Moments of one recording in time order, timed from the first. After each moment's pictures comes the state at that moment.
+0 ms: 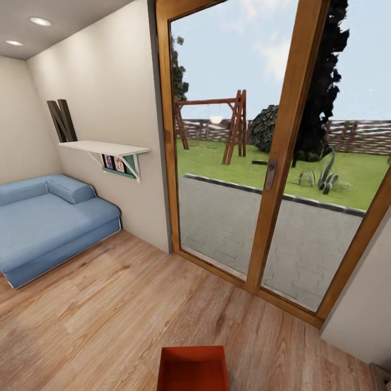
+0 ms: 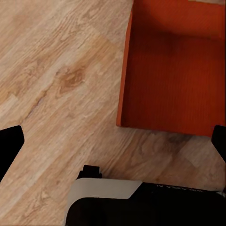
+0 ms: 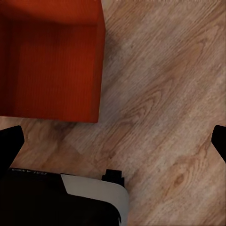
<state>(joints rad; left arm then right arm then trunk) -0.34 -0.03 0.12 0.01 0.02 -0.26 0.04 -0.38 -0.10 -0.06 0.04 0.11 -0.25 0.18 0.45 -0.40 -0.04</state>
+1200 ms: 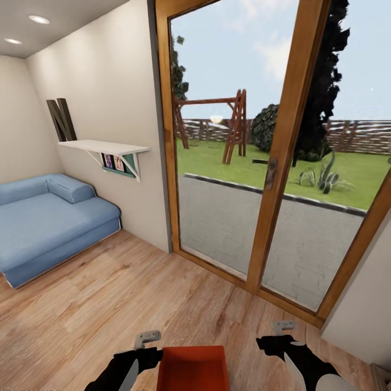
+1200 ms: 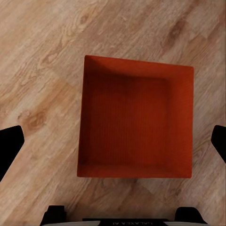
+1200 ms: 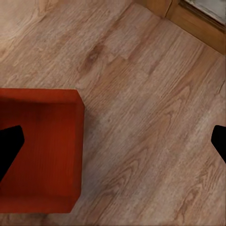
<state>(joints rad) -0.42 -0.12 0.11 -0.52 0.01 0.34 0.01 -0.57 -0.08 -0.06 -0.27 0.10 0.10 0.10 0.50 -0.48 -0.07</state>
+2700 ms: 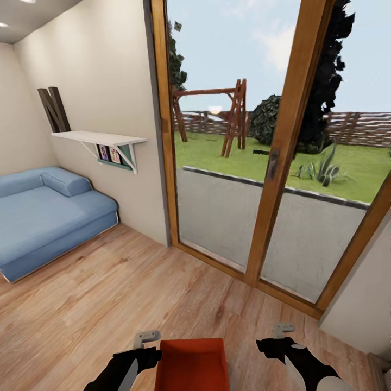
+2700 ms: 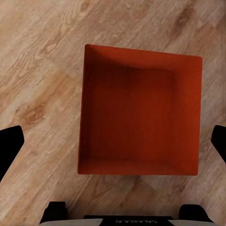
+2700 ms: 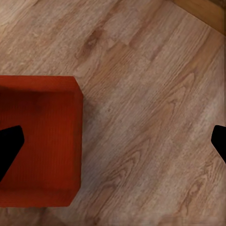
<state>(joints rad) -0.42 -0.12 0.11 -0.52 0.01 0.34 0.01 -0.56 -0.08 -0.07 -0.25 0.10 0.09 0.10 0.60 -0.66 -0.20</state>
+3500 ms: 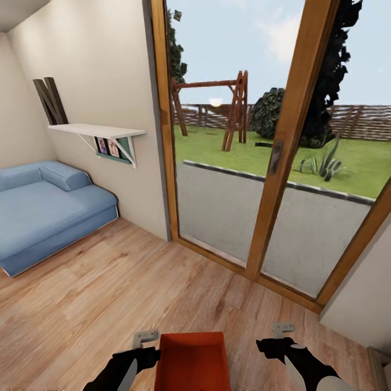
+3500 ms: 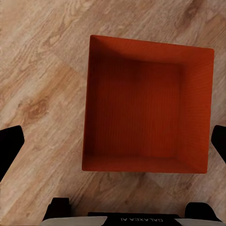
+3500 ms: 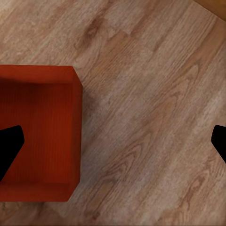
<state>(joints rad) -0.42 -0.11 0.11 -0.52 0.01 0.34 0.02 -0.56 -0.08 -0.07 -0.25 0.10 0.09 0.10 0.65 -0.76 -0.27</state>
